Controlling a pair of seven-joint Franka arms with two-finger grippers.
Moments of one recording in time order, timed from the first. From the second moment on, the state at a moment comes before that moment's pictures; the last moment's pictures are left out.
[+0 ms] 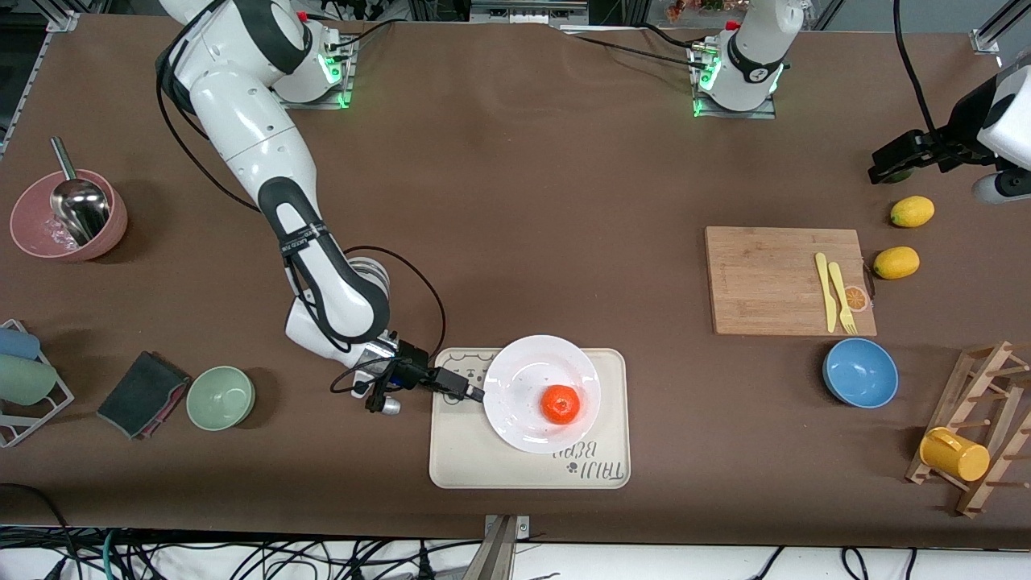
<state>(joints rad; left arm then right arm) 0.03 -0.03 -0.05 -1.59 -0.01 1.43 -0.21 0.25 1.10 0.29 -1.17 1.35 2.62 -0.56</state>
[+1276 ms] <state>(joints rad) 0.03 -0.03 -0.05 -1.59 -0.01 1.43 -0.21 0.22 0.63 -0.19 -1.41 0.57 1.75 -0.47</state>
